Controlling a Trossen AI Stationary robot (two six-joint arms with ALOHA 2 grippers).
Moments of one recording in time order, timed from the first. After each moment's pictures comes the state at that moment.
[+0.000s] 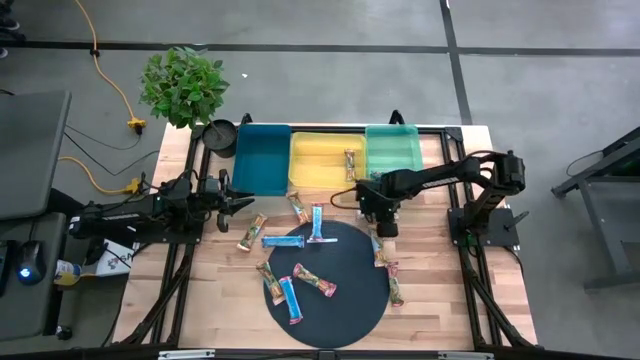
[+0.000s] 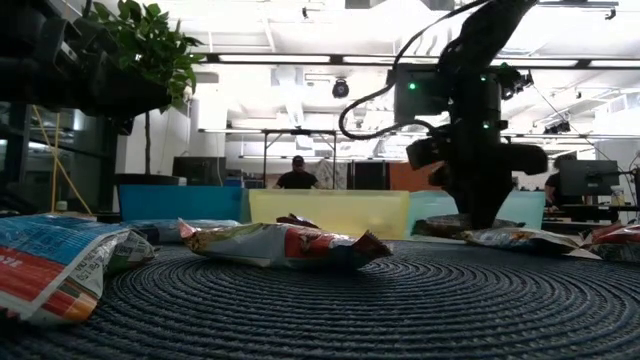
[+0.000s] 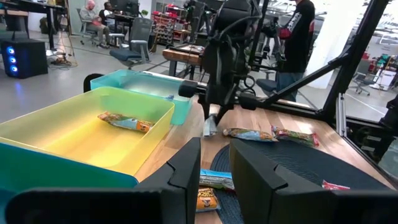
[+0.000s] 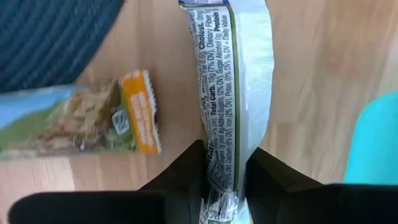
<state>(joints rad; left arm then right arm) 0.15 0.02 0.02 0.00 0.01 -0.16 -0.16 1.70 0.92 -0.67 -0.05 -0.13</state>
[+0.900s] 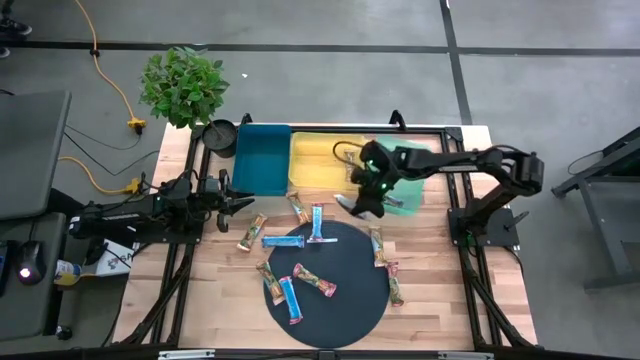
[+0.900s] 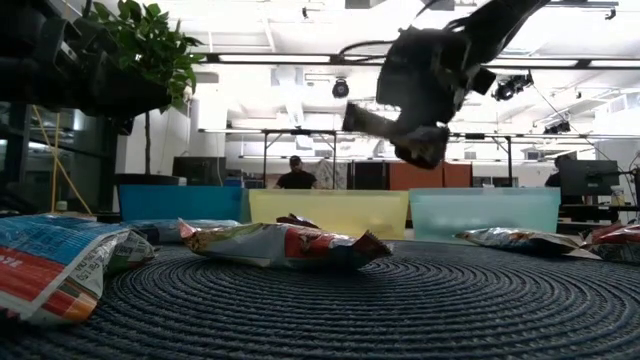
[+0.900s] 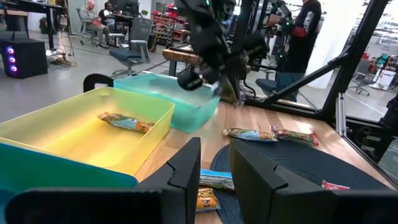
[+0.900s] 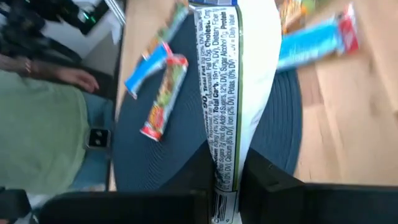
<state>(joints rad) 0.15 0.02 0.02 0.00 0.01 -0.16 -0.35 1.55 0.92 -0.27 -0.77 0.22</state>
